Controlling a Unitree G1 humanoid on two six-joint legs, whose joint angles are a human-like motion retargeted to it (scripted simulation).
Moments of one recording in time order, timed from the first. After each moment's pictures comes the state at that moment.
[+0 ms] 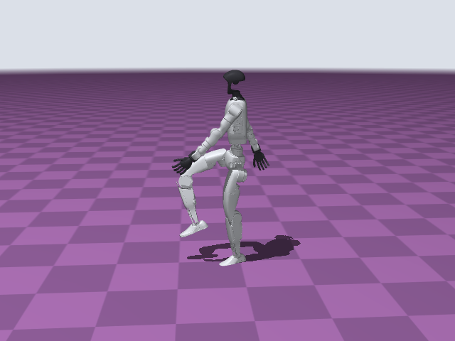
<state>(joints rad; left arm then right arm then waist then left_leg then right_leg) -0.67 0.17 0.28 1.40 0.00 -0.10 0.07 0.27 -0.24 -0.36 1.70 -0.63 -0.09 0.03 -0.40 0.06 0.22 0.03 0.12 0.13 0.20 -0.11 0.09 -0.94 -0.16 -0.44 1.32 0.10 -0.13</state>
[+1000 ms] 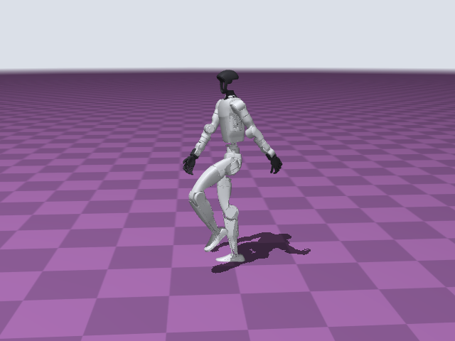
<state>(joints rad) 0.44 0.18 0.43 1.70 0.29 0.12 -0.32 -0.58 -0.02 -0.24 1.48 -0.30 -0.12 0.27 0.20 -0.10 0.14 -0.89 0.42 0.35 1.58 0.02 0.13 0.06 -0.04 -0.20 0.07 -0.12 -0.09</state>
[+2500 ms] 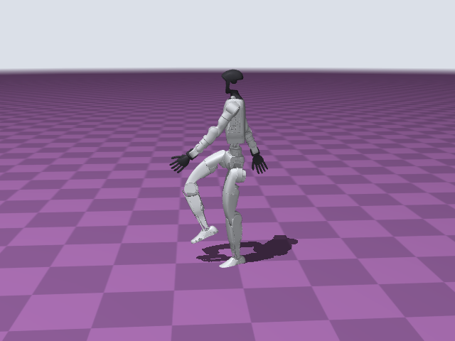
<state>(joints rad) -0.65 0.13 0.27 1.39 0.02 -0.13 0.13 0.27 -0.25 -0.37 1.69 -0.61 -0.10 0.03 -0.39 0.16 0.16 -0.01 0.15 0.21 0.16 -0.10 0.09 -0.81 -0.11 -0.46 1.26 0.05 -0.12</state>
